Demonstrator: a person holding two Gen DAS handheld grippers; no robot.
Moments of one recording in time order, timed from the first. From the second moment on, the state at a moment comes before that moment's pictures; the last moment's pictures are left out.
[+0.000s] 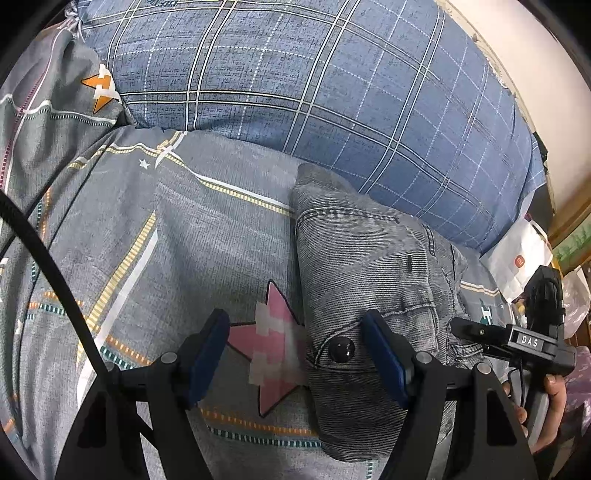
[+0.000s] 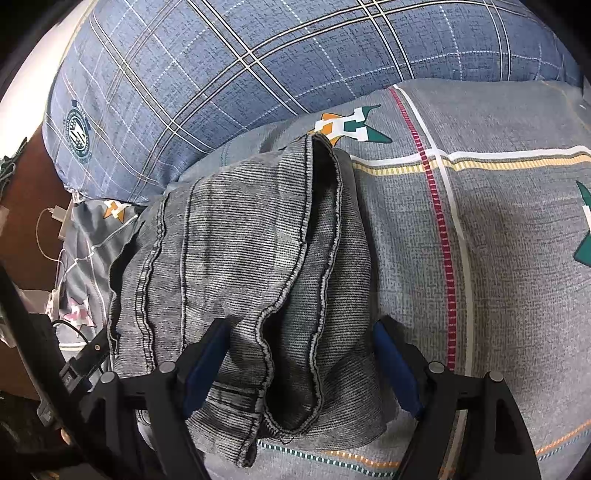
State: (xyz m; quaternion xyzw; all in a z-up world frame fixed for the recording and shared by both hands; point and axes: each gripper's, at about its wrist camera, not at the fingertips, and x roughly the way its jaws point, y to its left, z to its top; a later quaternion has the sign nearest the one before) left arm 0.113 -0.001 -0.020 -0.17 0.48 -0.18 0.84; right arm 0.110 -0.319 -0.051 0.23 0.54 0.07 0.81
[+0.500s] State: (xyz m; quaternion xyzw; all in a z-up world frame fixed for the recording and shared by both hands) left arm 0.117 0.005 -0.011 -0.21 0.49 -0.21 0.82; right arm 0.106 -0.341 -0.035 0.26 0.50 0.08 0.82
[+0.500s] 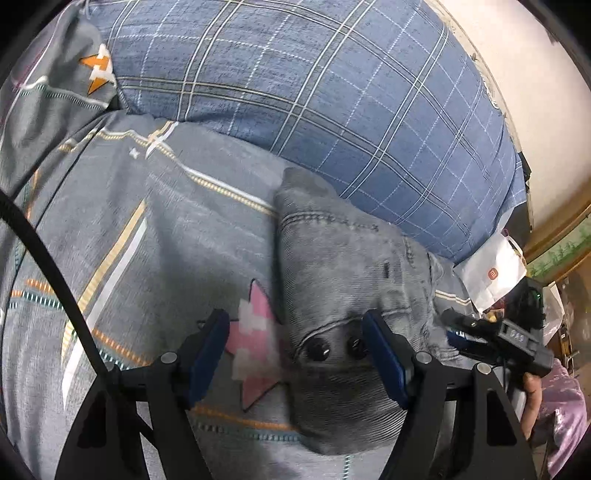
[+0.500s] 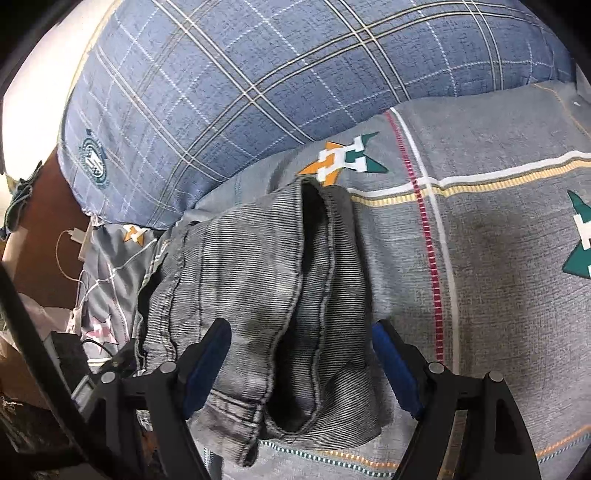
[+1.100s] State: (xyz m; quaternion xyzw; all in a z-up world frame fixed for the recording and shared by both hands) left arm 0.153 -0.025 -0.049 -0.28 0.54 -0.27 0.74; right arm 0.116 -0.341 -0.054 0.27 0.52 0.10 0.80
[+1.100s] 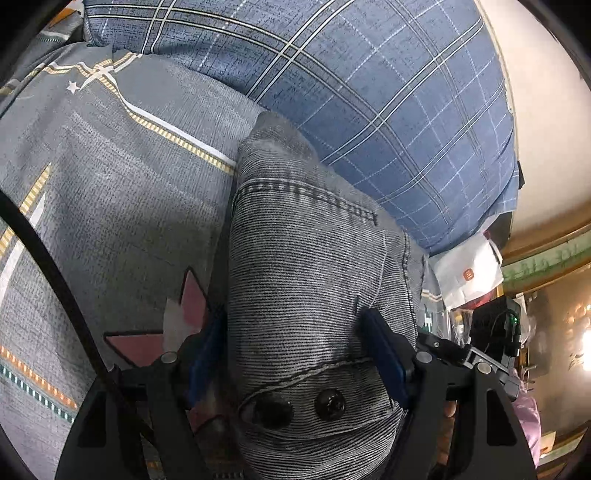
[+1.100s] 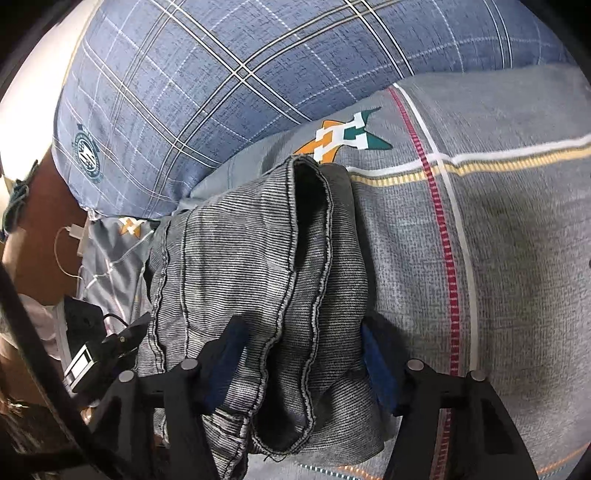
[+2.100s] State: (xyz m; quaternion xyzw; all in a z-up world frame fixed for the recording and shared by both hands) left arm 0.178 0.021 -0.007 -0.23 0.49 -0.17 0.82; right arm 0.142 -0.295 -0.030 0.30 0.45 0.12 0.84
